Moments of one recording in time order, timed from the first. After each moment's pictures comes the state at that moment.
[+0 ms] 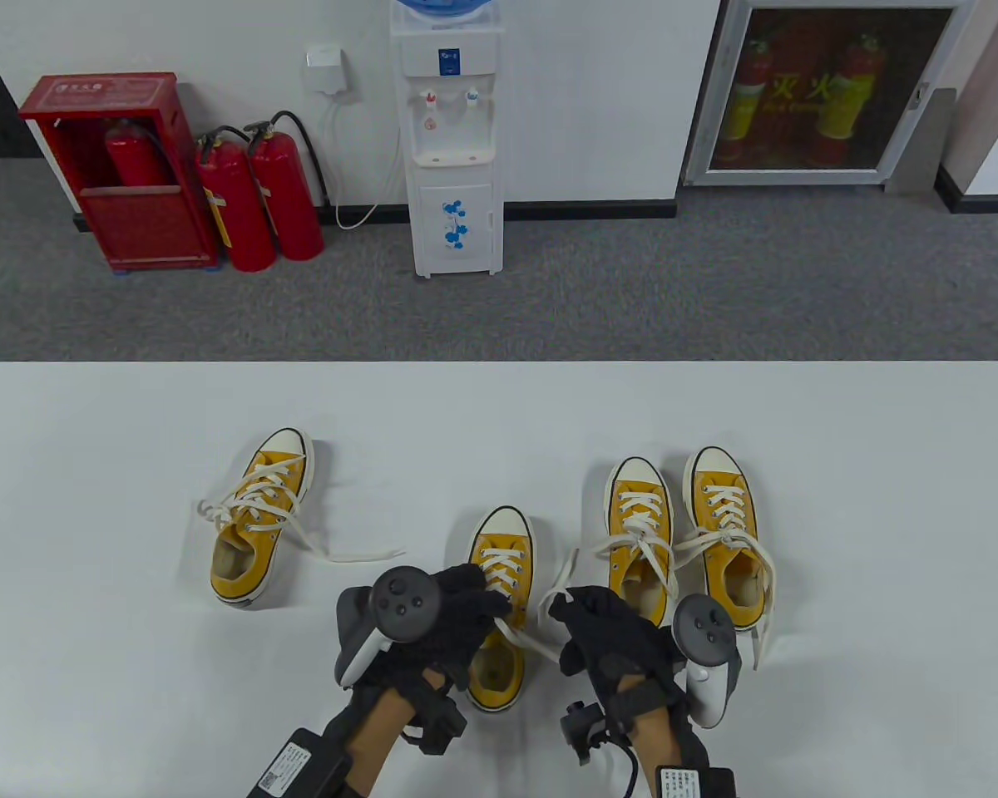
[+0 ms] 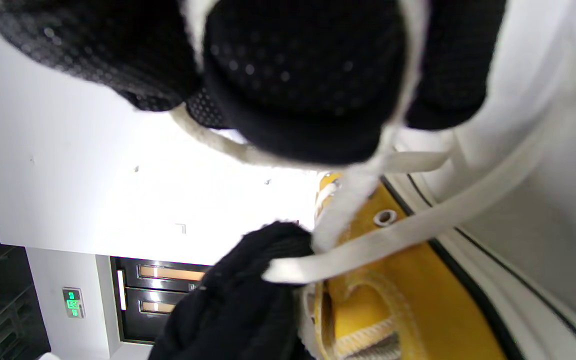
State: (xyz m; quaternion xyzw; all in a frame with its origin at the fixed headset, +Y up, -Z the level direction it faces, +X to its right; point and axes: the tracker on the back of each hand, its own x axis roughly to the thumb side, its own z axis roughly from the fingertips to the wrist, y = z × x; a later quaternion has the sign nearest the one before) left_hand -0.137 -0.744 -0.311 -0.07 -0.10 0.37 0.92; right_hand 0.137 -0.773 -0.289 0.00 0.04 0.74 0.67
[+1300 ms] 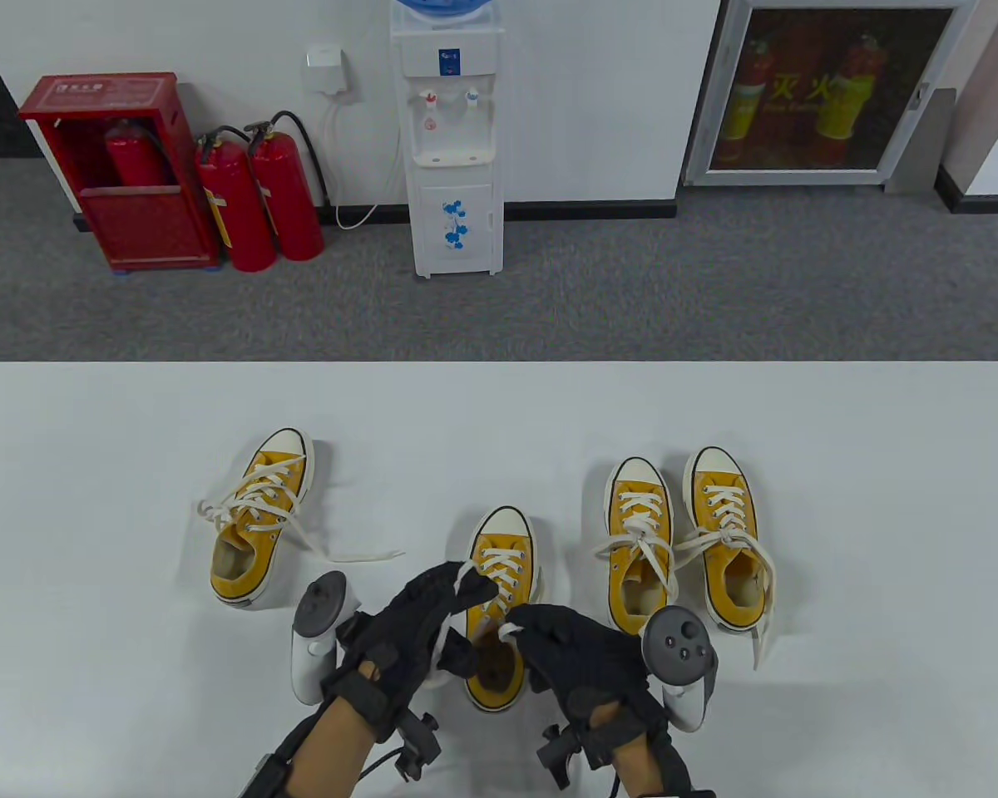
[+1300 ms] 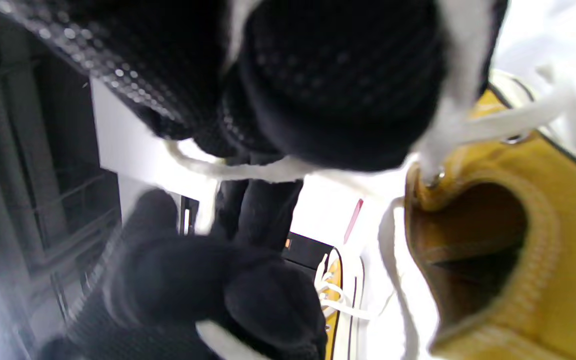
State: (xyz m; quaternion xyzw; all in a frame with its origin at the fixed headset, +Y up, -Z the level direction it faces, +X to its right) left_hand -0.148 -0.757 -0.292 -0.23 -0.16 0.73 0.63; right_hand 0.096 -0.734 -0.266 0.15 -0.03 0.78 0.61
